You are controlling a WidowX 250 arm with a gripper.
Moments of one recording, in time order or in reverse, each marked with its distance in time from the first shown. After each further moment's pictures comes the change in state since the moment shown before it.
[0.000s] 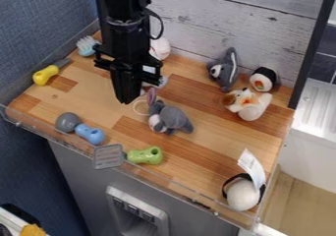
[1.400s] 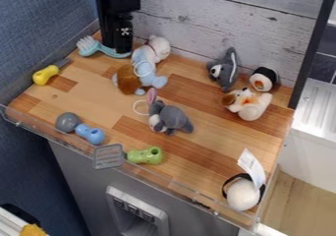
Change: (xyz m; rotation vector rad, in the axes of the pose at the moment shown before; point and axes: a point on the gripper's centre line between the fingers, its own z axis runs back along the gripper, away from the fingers) arm 0.108 0.116 0.001 -0.021 0.011 -0.598
